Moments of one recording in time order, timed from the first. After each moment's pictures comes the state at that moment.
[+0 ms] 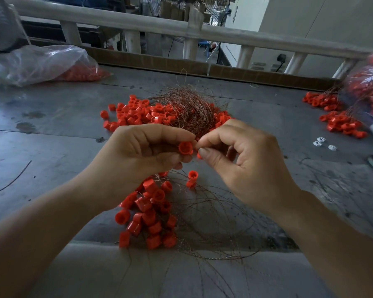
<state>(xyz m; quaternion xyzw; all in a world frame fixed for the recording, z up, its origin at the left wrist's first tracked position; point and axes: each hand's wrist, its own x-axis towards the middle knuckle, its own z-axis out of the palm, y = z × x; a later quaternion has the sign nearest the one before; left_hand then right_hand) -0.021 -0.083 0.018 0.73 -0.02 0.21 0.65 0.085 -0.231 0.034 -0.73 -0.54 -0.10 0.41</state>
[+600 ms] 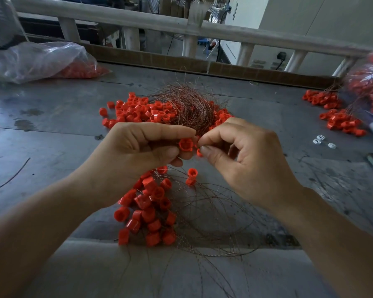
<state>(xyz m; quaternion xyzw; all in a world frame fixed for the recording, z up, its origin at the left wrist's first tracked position) -0.021 -0.079 0.017 0.73 -0.04 0.20 0.65 0.086 -0.233 0.035 -0.75 -0.54 -0.09 0.39</state>
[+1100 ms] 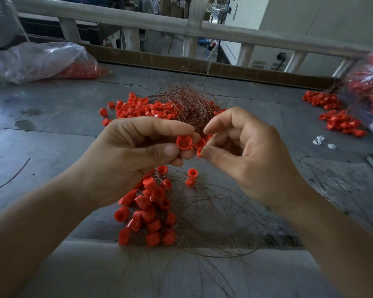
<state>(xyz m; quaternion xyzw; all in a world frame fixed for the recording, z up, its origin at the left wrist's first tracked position) -0.019 -0.068 0.008 0.72 -0.06 0.16 0.67 0.085 -0.236 0.040 -0.70 -0.50 0.06 0.50</state>
